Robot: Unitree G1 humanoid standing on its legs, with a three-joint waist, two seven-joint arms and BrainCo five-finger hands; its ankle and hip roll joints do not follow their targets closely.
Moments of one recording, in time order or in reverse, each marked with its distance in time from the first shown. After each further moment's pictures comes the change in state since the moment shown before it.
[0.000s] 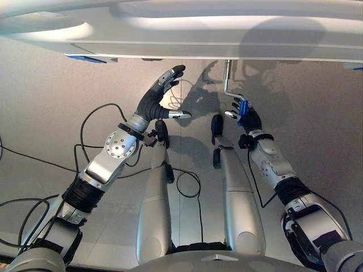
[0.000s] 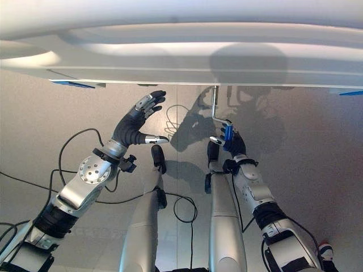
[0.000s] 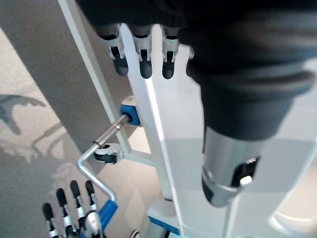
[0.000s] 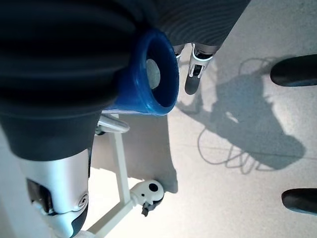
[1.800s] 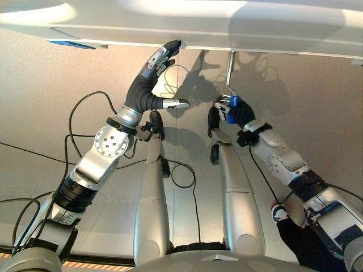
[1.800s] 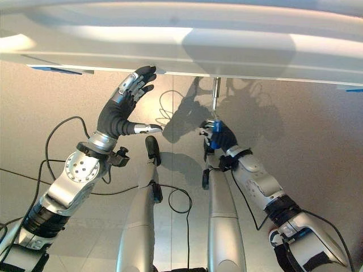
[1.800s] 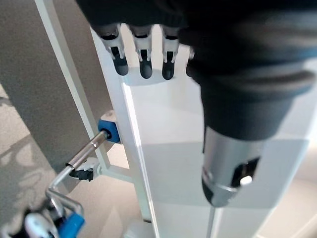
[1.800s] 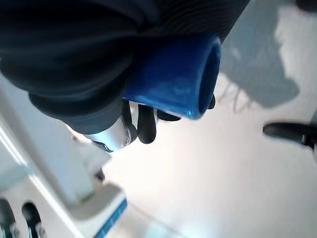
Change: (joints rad) left arm -0.001 0.035 0.066 -0.103 -0.020 -0.018 0.036; right arm -0.137 -0.181 0.282 -0.279 0.202 0.111 0.109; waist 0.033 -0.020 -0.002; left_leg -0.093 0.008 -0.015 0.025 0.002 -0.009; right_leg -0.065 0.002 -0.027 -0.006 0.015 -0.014
